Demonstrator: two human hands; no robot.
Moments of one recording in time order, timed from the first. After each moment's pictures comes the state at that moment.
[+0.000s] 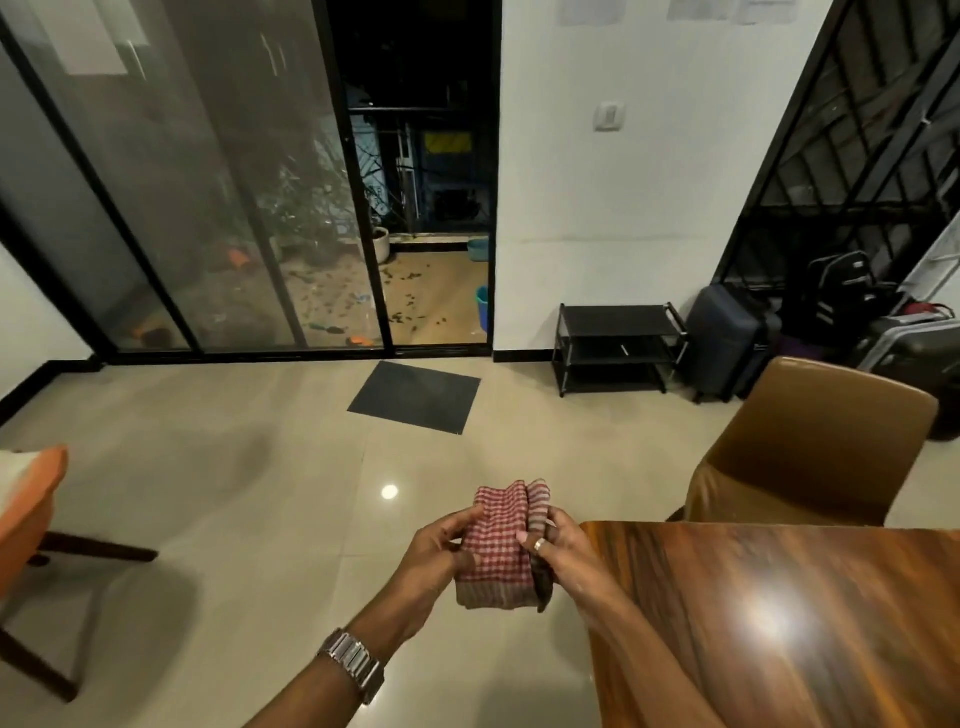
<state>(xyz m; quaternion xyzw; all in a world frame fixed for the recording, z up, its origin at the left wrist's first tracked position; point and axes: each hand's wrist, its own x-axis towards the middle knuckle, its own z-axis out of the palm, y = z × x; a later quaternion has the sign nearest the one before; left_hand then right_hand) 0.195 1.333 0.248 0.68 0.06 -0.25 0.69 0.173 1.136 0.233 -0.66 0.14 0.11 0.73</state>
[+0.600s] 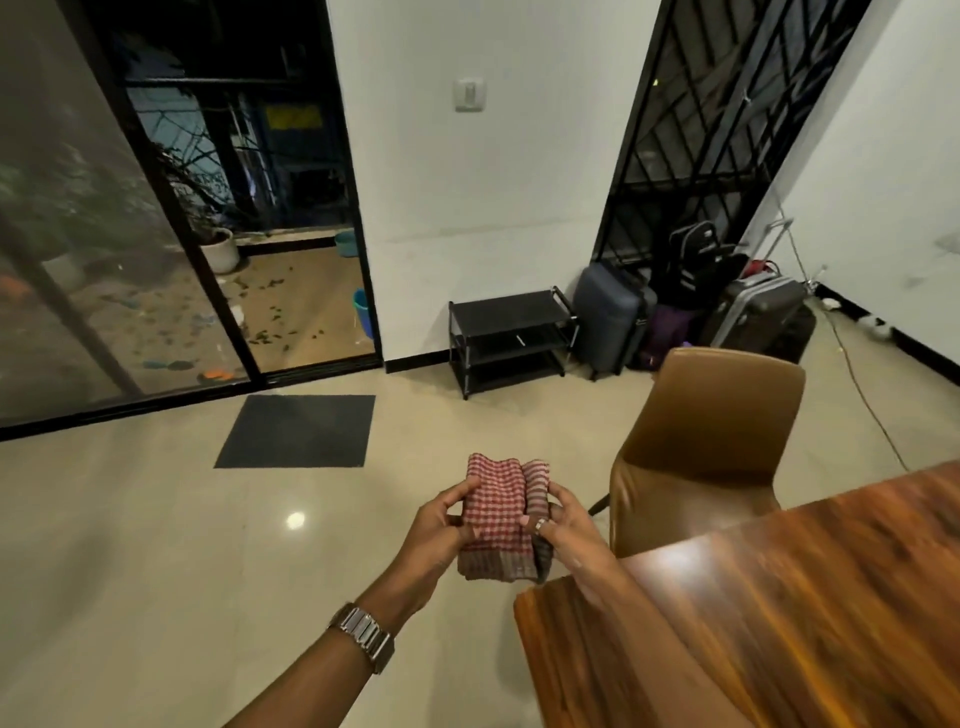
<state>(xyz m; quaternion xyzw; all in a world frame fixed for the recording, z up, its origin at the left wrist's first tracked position) 0.390 1.189 0.253 0.68 -0.05 -0.33 0.66 0.318 1.008 0.235 -0.63 0.28 0.01 0.73</state>
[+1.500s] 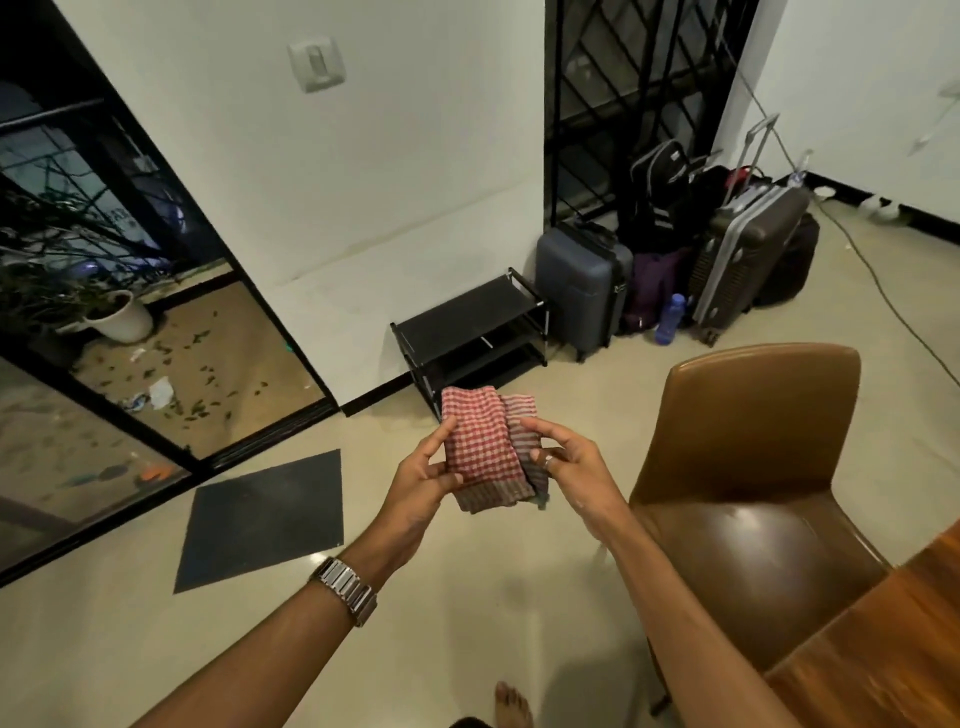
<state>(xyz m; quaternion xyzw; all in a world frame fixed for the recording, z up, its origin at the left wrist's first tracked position) 0.689 0.938 0.241 0.73 -0.12 -0.34 0.58 0.575 0.760 0.224 -0.64 0.26 -0.12 0.72</state>
